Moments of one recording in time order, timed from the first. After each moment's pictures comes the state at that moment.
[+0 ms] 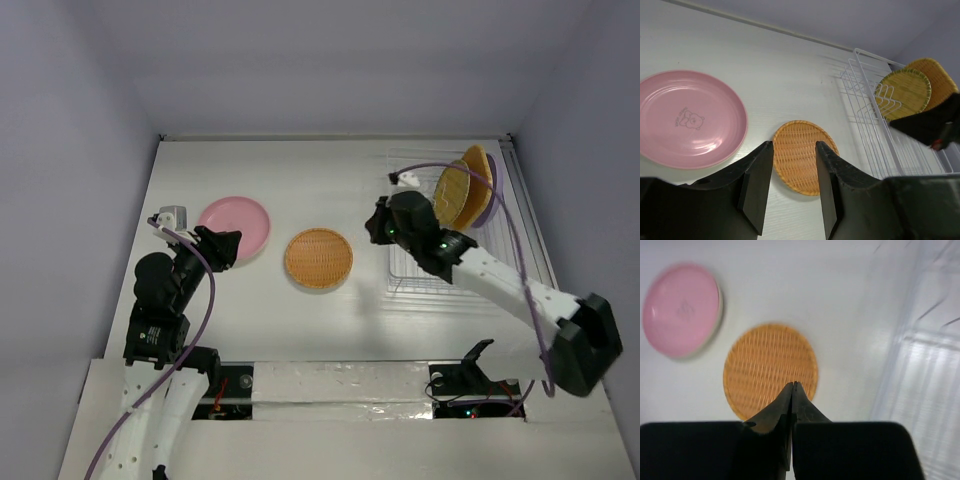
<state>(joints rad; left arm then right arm) -0.13 0.44 0.64 -0.31 0.19 -0.47 0.69 1.36 0.95 -0.16 0.16 0.50</state>
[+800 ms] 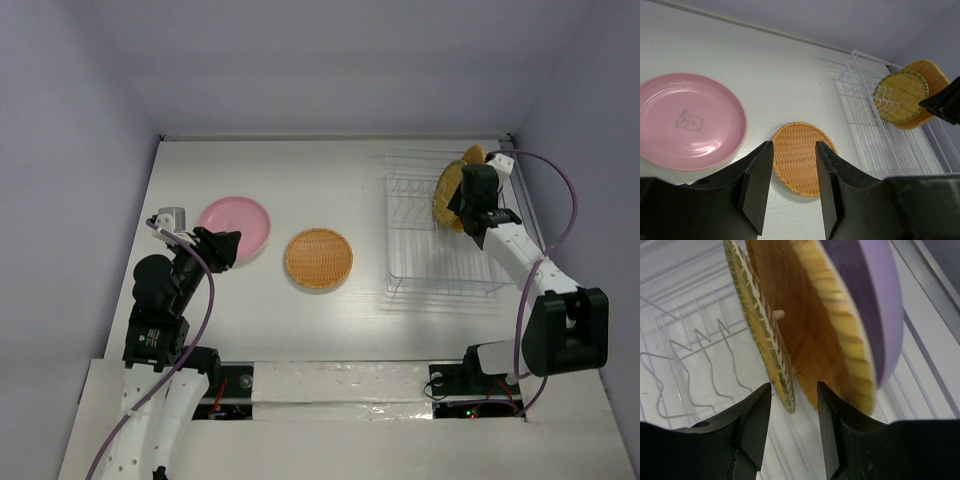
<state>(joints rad) -0.13 0.43 0.64 -0.31 0.19 -0.47 0.13 1.33 0.97 -0.22 0.48 0.42</state>
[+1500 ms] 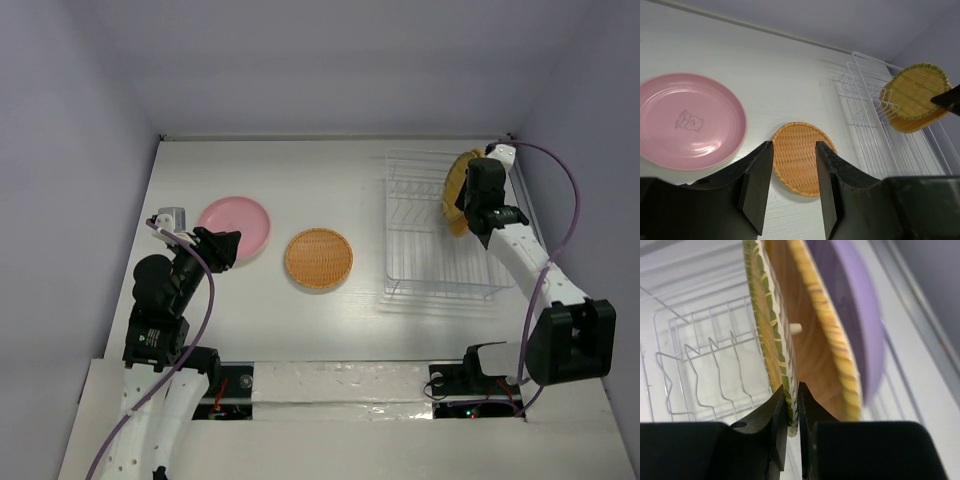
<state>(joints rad) -0.13 0.43 0.64 -0.31 0.19 -0.47 0.12 1.35 1.02 -0.23 0.44 0.31</state>
